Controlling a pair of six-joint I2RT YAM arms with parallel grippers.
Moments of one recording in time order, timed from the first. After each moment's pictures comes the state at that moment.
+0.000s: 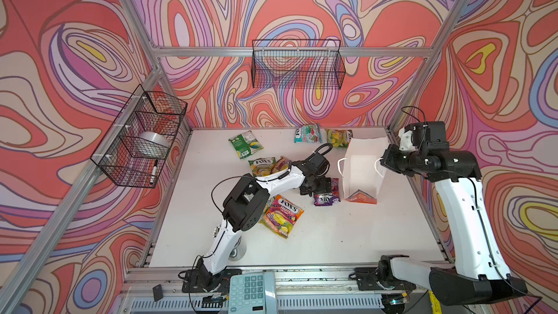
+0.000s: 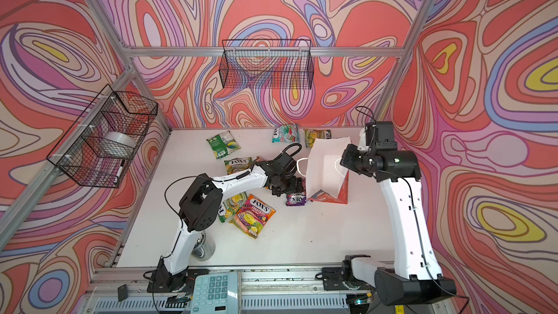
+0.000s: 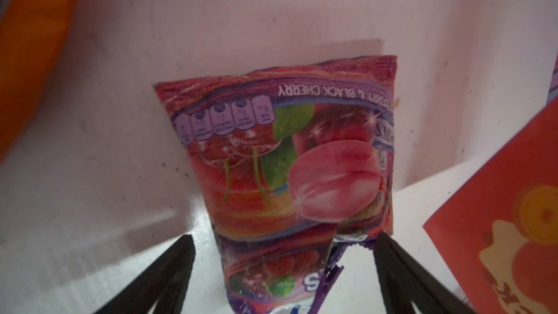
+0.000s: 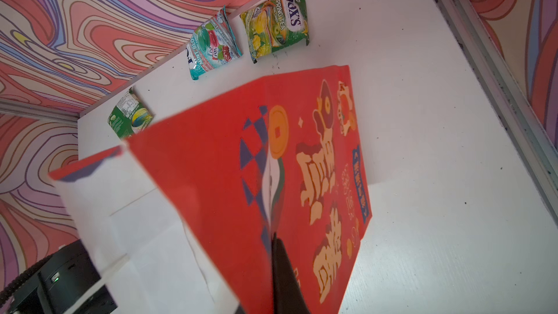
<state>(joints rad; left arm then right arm) -0.85 2.23 1.77 -0.62 0.16 -0.80 -0.01 1.22 1.61 -1.24 -0.14 0.44</state>
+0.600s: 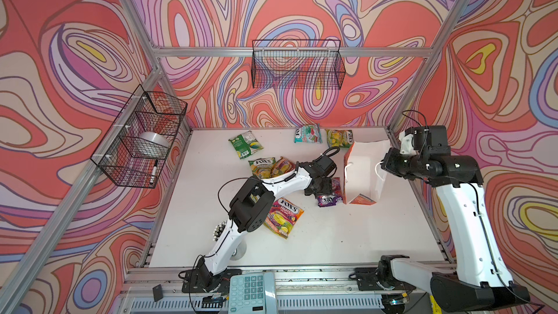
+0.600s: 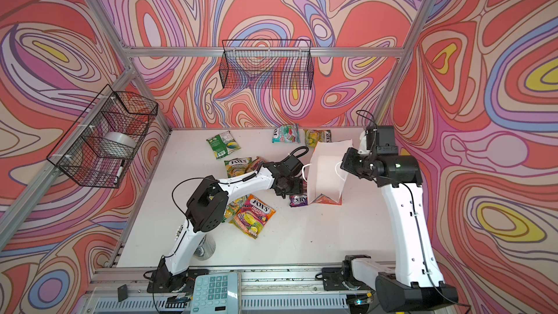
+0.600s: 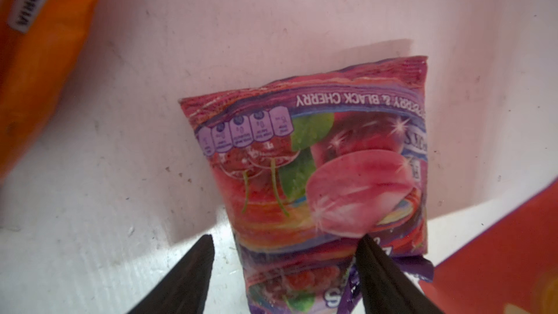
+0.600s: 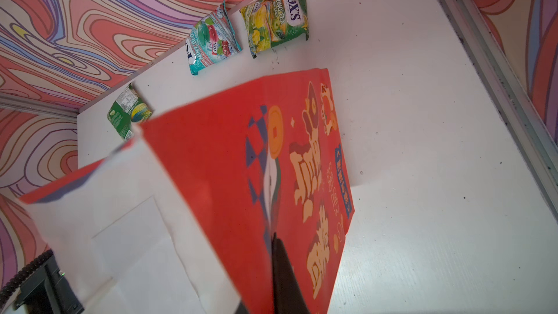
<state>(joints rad) -0.89 2.28 1.84 -0.71 0.01 -0.84 -0.01 1.19 1.57 -1.24 -0.15 0.44</state>
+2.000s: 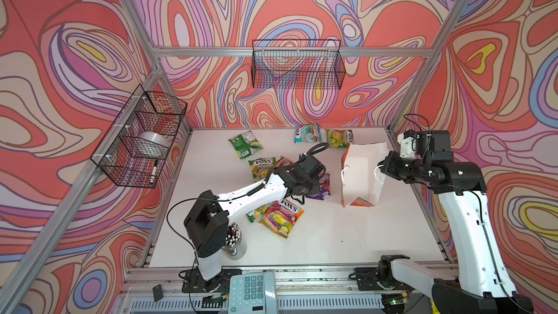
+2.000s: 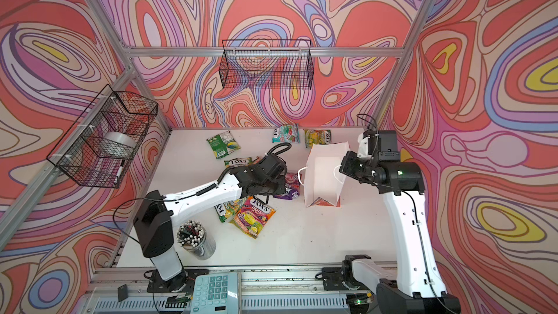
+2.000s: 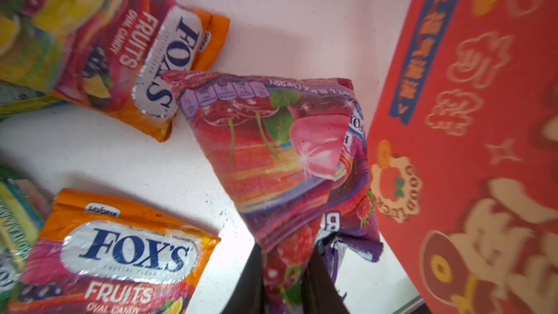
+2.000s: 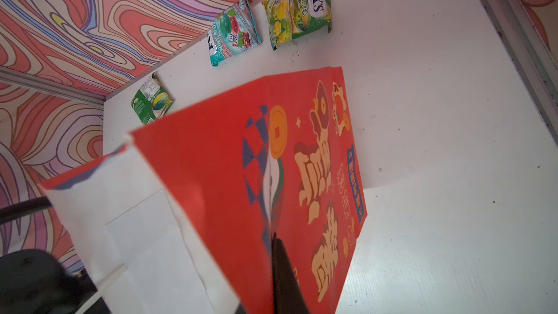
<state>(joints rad) -0.92 1.73 1.48 -0.65 -0.12 -0.87 -0.01 1.14 1.52 -1.22 -0.23 0.43</state>
